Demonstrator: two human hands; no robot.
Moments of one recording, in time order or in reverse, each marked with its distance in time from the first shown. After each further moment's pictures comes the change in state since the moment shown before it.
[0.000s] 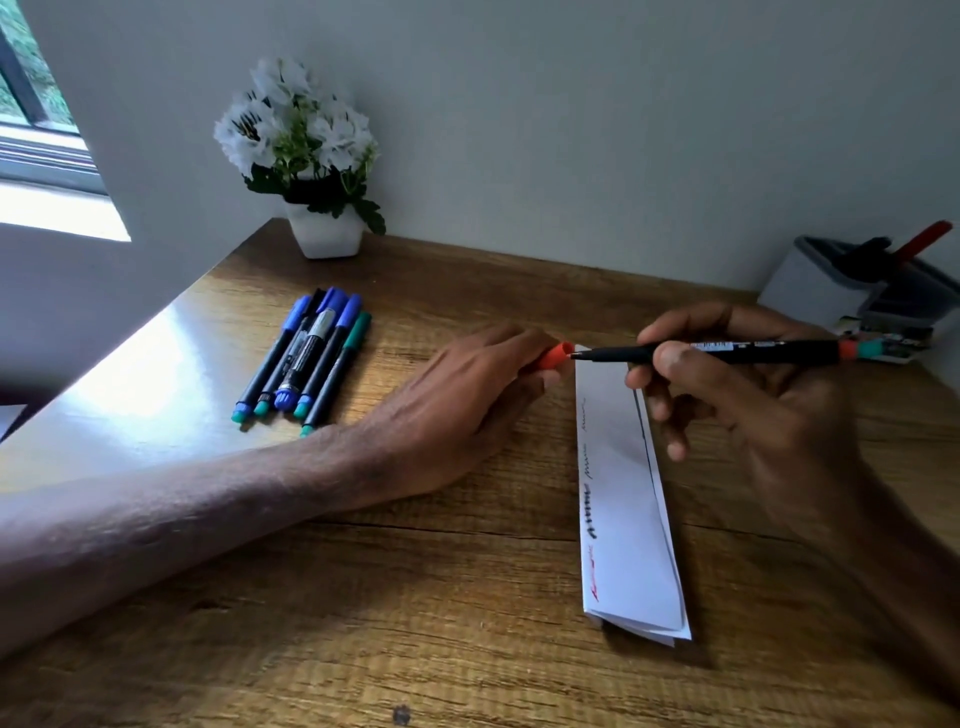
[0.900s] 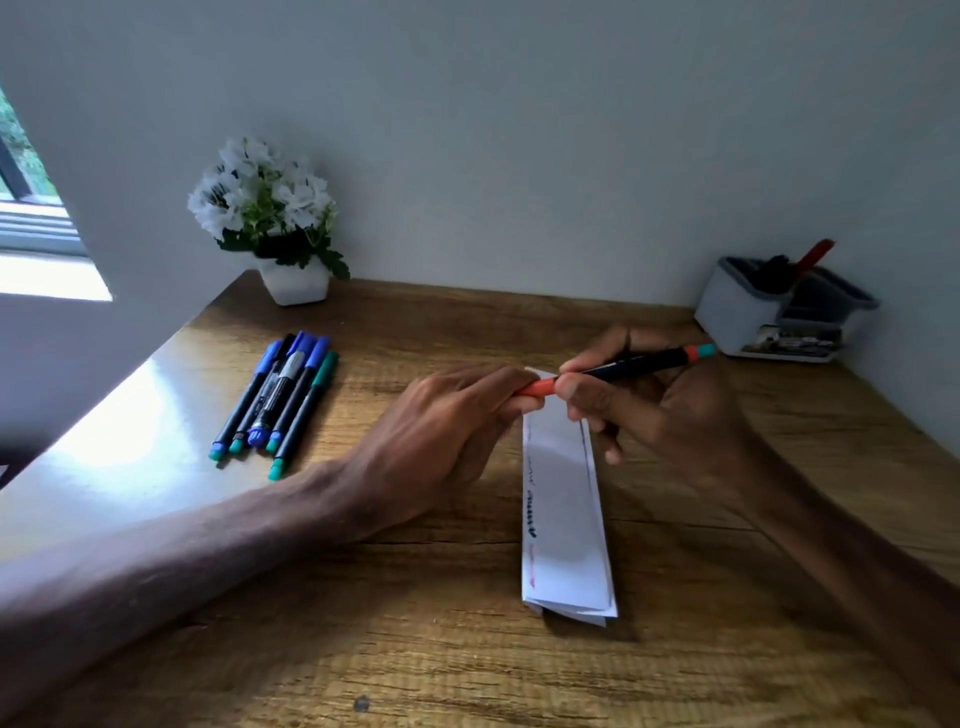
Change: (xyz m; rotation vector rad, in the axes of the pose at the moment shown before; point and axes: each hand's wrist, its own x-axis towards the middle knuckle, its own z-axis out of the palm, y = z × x) left_hand 0.001 0.019 0.008 0.017 0.176 0.267; right_hand 0.008 0.006 -0.009 -0.006 -0.085 -0.035
